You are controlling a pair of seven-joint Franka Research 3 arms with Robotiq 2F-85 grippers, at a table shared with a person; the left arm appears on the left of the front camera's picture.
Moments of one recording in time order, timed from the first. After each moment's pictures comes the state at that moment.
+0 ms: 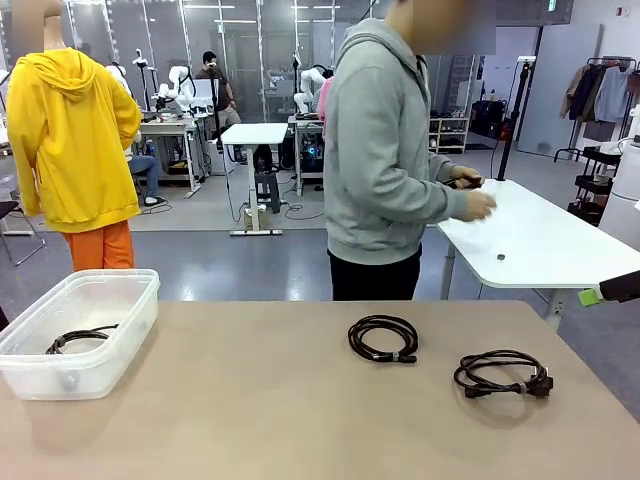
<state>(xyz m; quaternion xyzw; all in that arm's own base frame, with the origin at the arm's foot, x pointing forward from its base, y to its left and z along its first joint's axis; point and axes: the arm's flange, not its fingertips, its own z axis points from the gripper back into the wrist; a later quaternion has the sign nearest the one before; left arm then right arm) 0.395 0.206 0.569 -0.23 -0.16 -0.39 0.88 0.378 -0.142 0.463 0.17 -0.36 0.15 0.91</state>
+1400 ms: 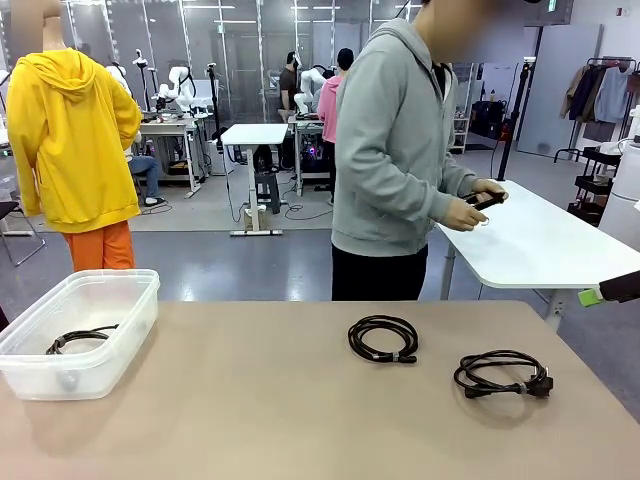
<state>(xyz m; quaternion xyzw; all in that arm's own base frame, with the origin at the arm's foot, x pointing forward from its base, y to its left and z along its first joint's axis) 0.301 0.232 0.563 -0.26 -0.26 -0.42 0.83 0.378 -0.142 0.463 0.17 -0.36 0.15 0.91</state>
